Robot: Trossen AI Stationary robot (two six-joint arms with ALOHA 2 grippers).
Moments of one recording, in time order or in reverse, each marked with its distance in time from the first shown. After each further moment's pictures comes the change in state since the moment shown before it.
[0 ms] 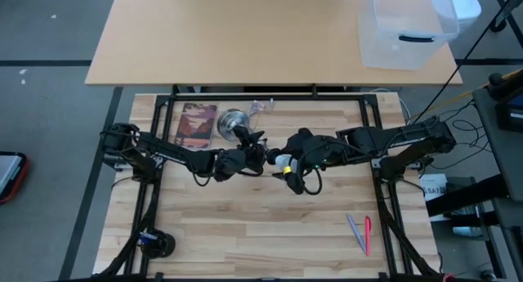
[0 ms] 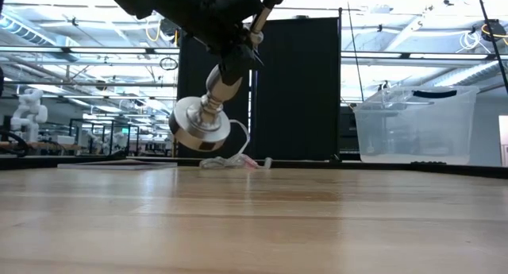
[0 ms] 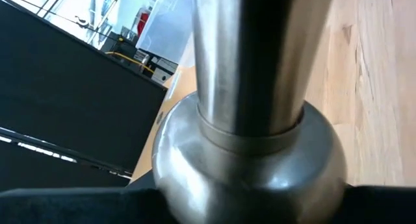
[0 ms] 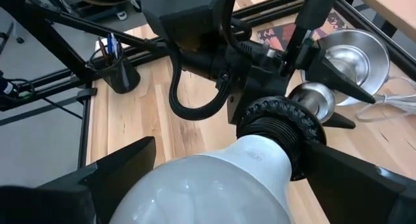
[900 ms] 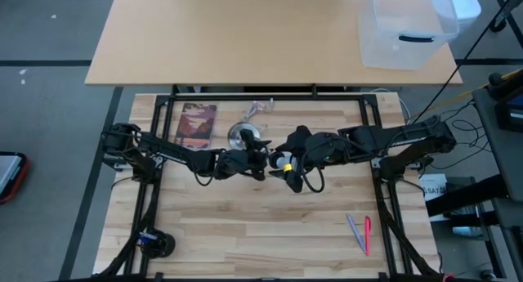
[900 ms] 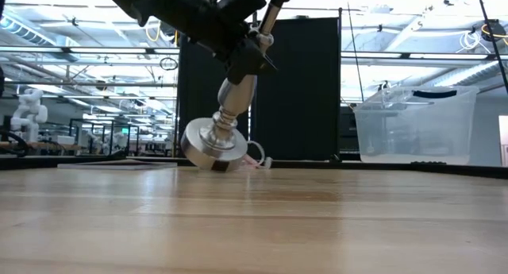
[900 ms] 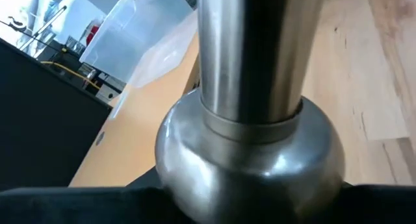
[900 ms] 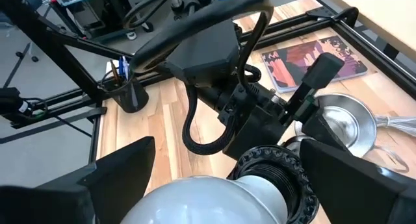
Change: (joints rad) left arm 0.009 0.006 -0.002 -0.035 0.234 -0.197; right arm -0.002 -0.003 0.005 0.052 0.006 -0.018
